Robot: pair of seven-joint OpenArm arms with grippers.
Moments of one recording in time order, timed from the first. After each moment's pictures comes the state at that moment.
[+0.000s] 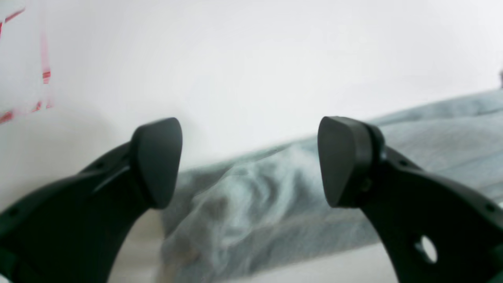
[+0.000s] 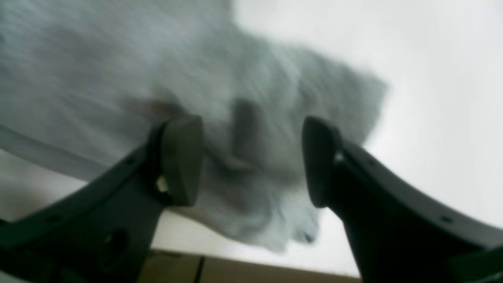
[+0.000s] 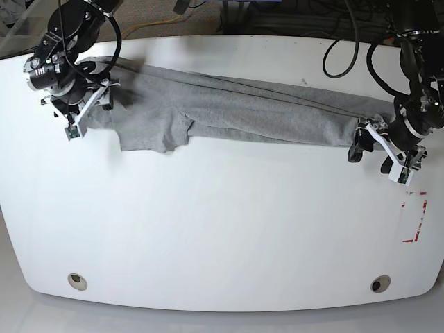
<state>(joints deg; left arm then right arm) 5.6 -27.5 -18.1 101.8 -36.8 -27.6 54.4 -8.5 3.7 38.1 112.1 23.3 41.0 -82.3</state>
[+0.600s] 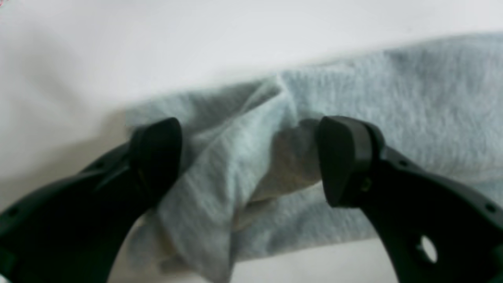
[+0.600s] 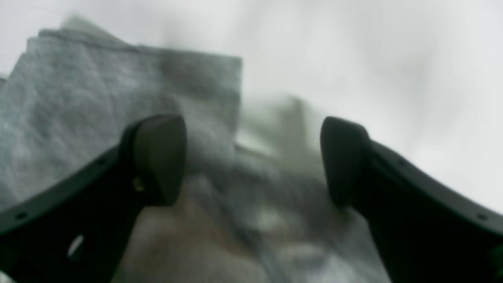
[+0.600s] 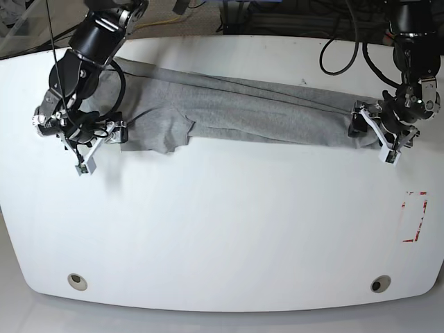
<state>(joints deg) 7.4 -27.1 -13.2 88.5 -26.3 -27.3 47.8 9.5 6.9 33.1 83.2 16.0 40.9 -74.9</state>
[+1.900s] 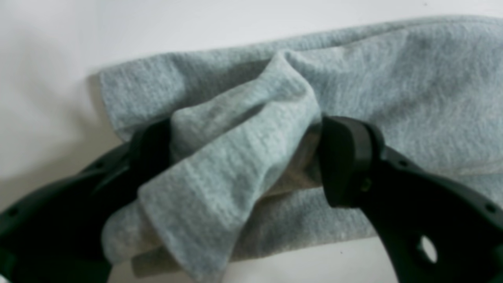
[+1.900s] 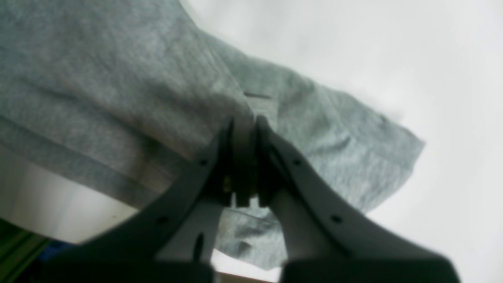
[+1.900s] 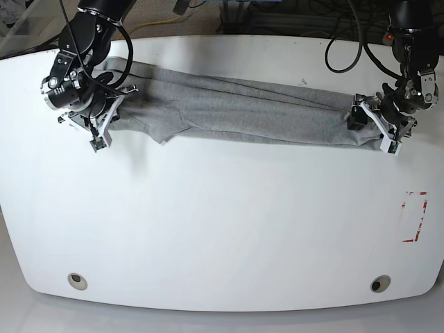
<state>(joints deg) 9.4 -27.2 -13.6 83.3 -27.8 -27.7 42.7 -7.2 4.5 28.1 110.4 17.2 41.1 -81.0</state>
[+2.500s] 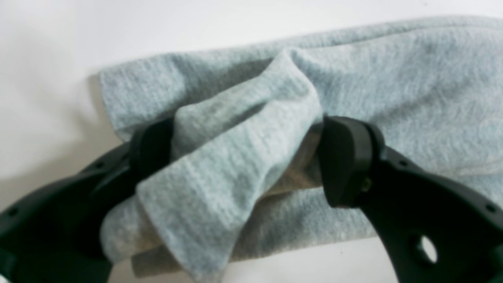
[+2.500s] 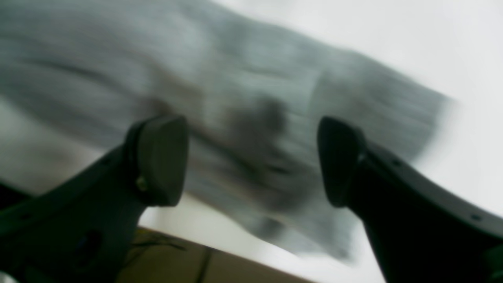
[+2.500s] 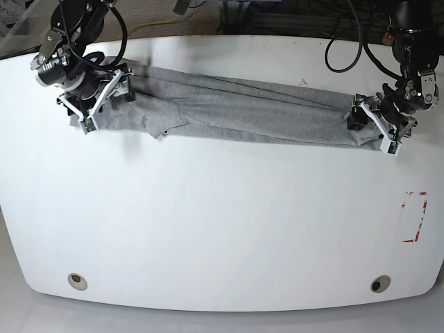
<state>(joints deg) 9.1 -27.2 -13.6 83.3 -27.8 -27.7 43.1 -14.9 5.2 32.8 113.3 33.0 41.0 -80.3</state>
